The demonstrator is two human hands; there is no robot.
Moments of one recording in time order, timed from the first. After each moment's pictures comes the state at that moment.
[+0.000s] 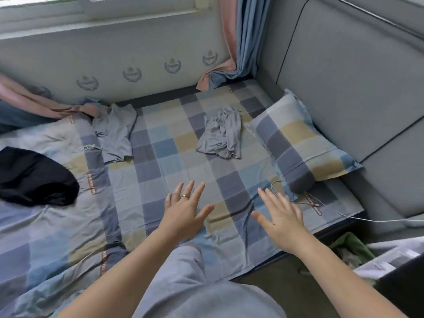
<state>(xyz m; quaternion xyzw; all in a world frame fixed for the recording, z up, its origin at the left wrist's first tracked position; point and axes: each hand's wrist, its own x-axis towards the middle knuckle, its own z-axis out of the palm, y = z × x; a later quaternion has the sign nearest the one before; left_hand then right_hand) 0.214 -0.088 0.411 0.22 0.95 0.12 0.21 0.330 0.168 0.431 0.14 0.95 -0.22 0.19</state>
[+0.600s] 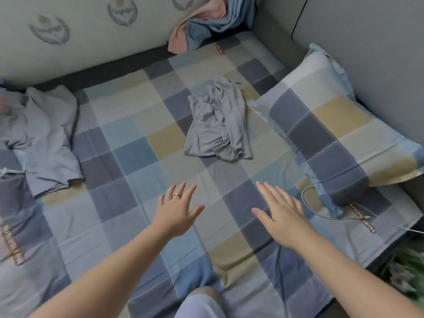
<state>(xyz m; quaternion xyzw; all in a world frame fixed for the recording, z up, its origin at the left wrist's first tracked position) -0.115 -0.051 0.135 0.25 0.91 0.08 0.31 0.036 0.193 0.207 0.21 0.93 -0.20 0.23</state>
